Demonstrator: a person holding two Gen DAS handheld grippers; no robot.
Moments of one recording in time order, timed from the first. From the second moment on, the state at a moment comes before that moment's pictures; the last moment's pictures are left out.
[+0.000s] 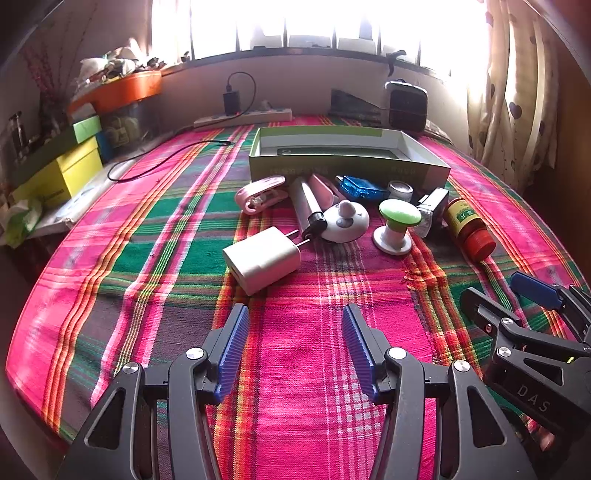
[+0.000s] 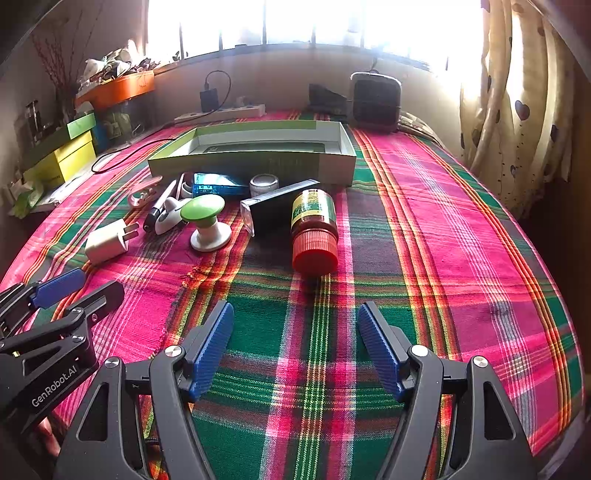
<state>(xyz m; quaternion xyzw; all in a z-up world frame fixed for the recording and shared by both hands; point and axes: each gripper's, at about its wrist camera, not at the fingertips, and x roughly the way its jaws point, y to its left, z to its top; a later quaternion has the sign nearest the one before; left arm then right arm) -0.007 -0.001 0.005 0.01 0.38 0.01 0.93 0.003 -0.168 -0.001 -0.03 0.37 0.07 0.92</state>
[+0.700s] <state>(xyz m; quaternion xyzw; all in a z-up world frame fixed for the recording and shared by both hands) -0.008 -0.001 0.003 0.01 0.38 0.01 0.93 0.002 -0.168 -0.001 -0.03 0.37 0.07 0.92</state>
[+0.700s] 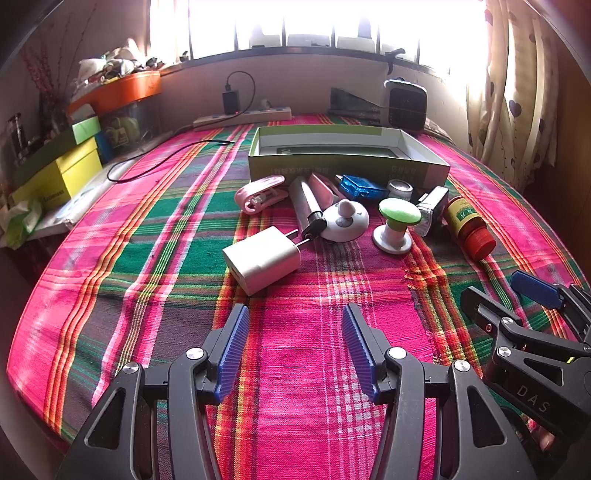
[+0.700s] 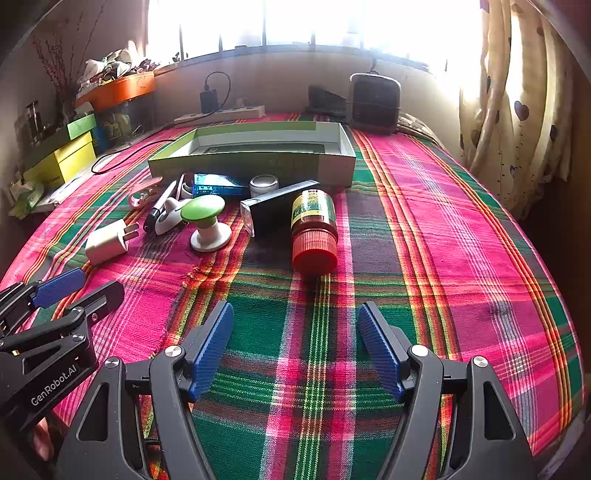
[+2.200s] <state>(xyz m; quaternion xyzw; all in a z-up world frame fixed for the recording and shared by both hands) 0.007 0.038 0.008 -0.02 0.41 -0.05 0.91 0.032 -0.183 0.002 -0.02 0.40 0.09 0.91</state>
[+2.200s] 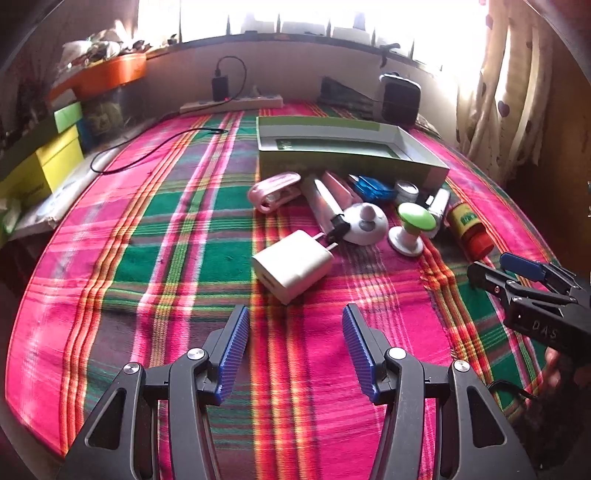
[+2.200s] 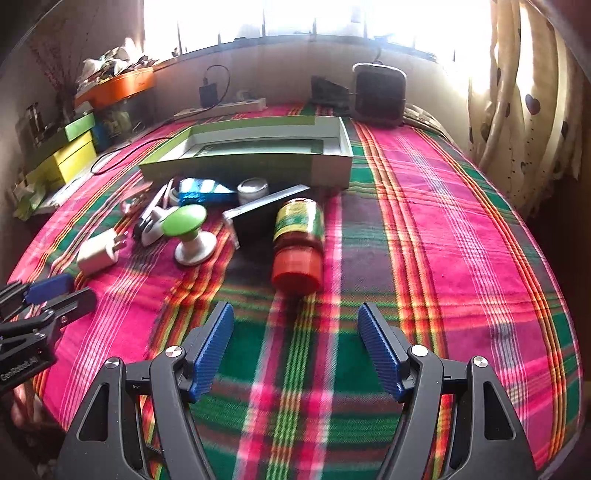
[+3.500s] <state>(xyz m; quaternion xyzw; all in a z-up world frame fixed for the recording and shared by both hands) 0.051 0.018 0.011 0.01 0.44 -0.13 0.89 0.072 -0.188 0.003 -0.05 0.42 0.08 0.90</state>
